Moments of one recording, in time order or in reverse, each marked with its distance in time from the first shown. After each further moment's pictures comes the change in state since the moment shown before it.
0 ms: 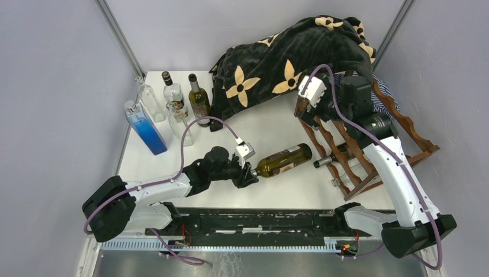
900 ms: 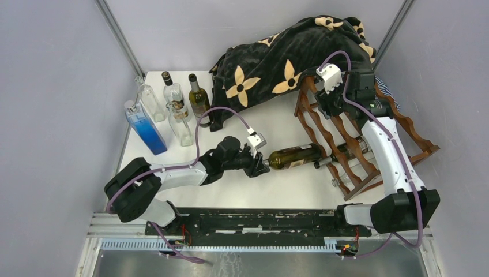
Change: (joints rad) left arm 0.012 0.274 0.165 0.135 0.035 0.022; right arm -0.218 0.169 0.021 0.002 0.116 0.253
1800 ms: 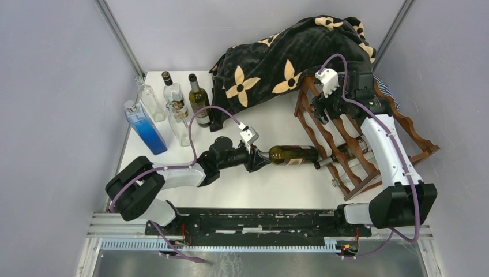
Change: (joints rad) left arm 0.050 0.024 -0.069 0.304 0.008 -0.082; right arm -0.032 0.040 -0.020 -0.017 -0.148 0.008
